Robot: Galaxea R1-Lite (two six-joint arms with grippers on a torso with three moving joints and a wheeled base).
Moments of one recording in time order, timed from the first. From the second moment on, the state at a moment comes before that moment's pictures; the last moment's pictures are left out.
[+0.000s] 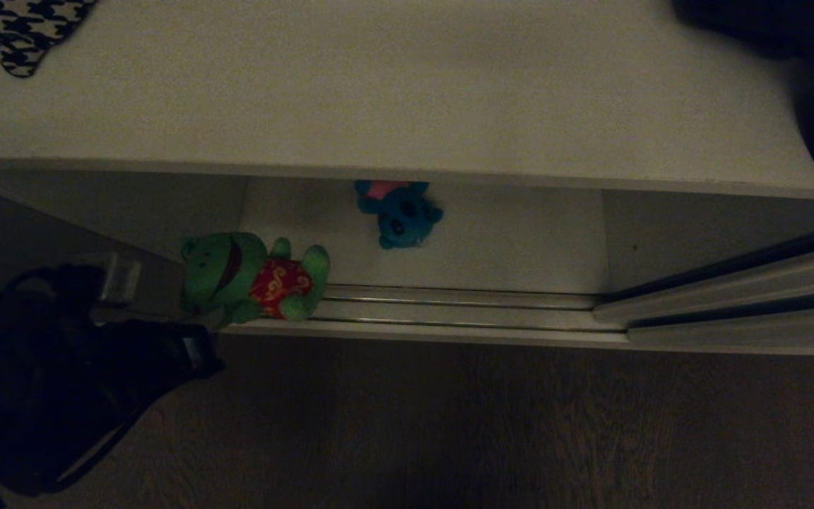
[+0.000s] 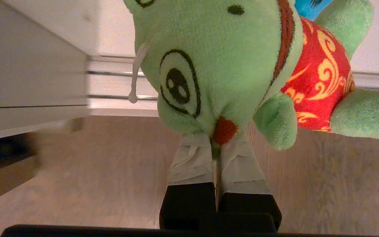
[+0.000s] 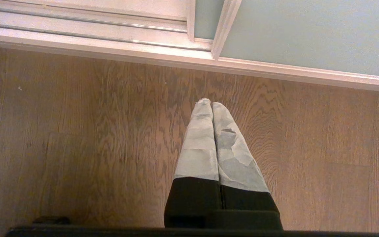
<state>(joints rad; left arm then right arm) -0.19 1.46 -0.32 -1.04 0.04 -0.08 0.01 0.00 0.00 -0.01 0.00 -0.01</state>
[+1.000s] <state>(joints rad) -0.10 0.57 -0.38 0.02 0.02 -0.08 0.01 0.00 0.00 -0.01 0.00 -0.01</state>
